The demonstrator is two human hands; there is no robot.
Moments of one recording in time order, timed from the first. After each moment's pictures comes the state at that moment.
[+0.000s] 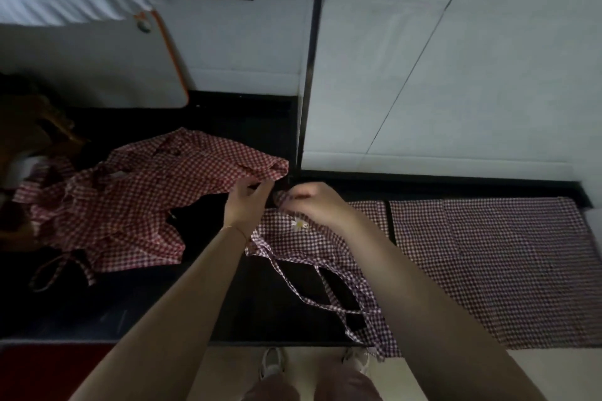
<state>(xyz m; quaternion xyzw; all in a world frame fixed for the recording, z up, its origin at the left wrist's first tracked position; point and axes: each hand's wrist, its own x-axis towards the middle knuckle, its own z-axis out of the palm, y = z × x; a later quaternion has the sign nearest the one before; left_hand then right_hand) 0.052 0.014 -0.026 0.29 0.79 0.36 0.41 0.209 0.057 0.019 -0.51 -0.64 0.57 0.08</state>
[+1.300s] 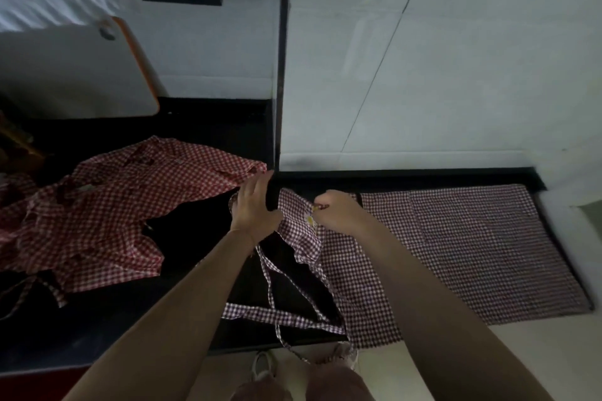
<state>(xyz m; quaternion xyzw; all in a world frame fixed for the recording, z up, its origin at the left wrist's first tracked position) 0.085 0.020 -0.039 0.58 0.72 0.20 0.33 0.275 0.060 0.005 -0.58 -0.71 0.41 -0.01</state>
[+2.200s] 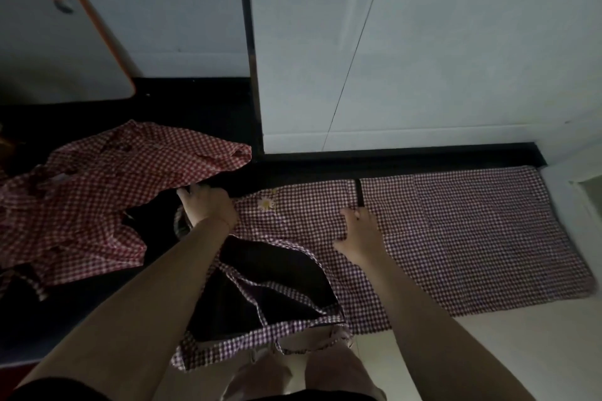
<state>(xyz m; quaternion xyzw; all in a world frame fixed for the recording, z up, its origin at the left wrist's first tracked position) 0.066 0.023 -0.061 0.52 0.83 -0.20 0.08 0.352 0.008 -0.093 -0.69 -0.67 0.24 -0.09</state>
